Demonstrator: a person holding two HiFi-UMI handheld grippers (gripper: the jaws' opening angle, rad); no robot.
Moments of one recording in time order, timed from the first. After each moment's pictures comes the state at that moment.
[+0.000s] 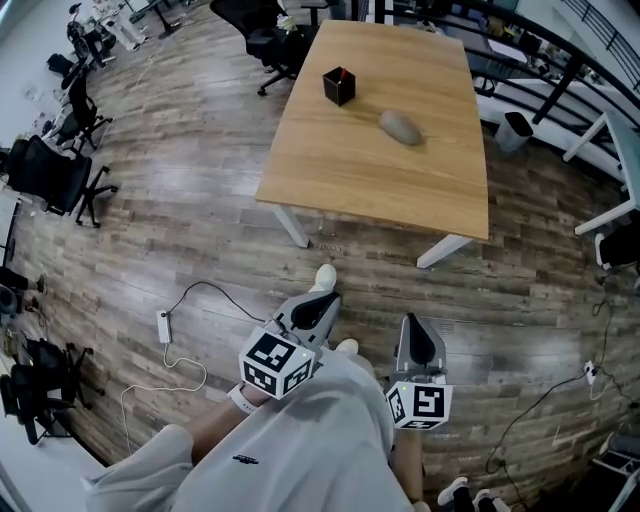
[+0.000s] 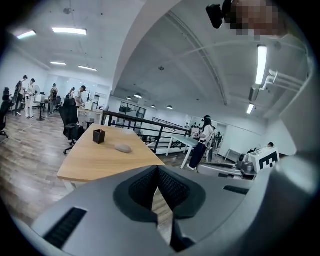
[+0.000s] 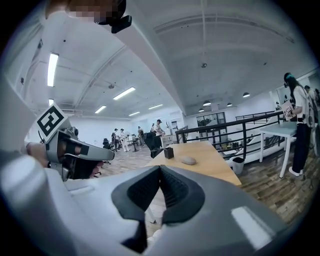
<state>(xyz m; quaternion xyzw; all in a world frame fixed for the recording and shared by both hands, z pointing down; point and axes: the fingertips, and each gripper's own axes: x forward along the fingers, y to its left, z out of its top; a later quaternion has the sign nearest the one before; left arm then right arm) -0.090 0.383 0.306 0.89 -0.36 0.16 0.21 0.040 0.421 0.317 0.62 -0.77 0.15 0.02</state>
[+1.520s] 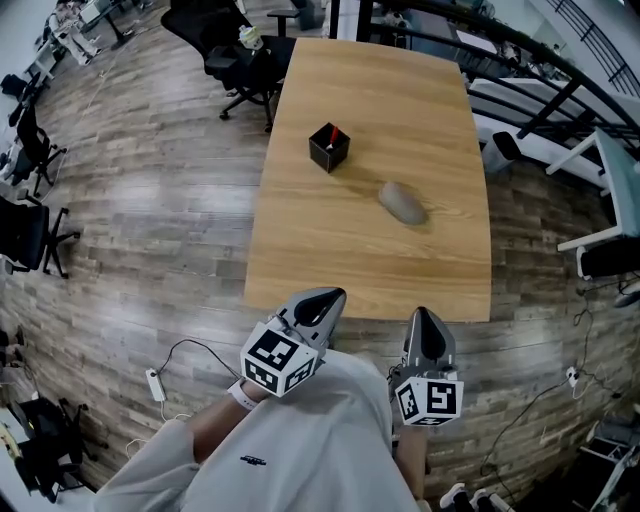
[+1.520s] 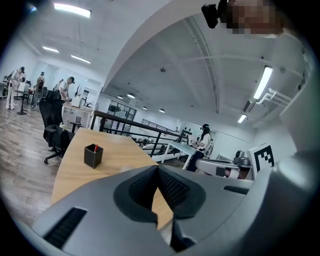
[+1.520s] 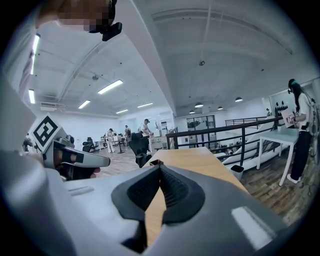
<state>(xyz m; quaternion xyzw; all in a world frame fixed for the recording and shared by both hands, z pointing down) -0.118 0.023 0.308 0.92 -0.29 0.13 0.22 0.018 0.071 0.300 0.67 -0.72 0.15 0.02</state>
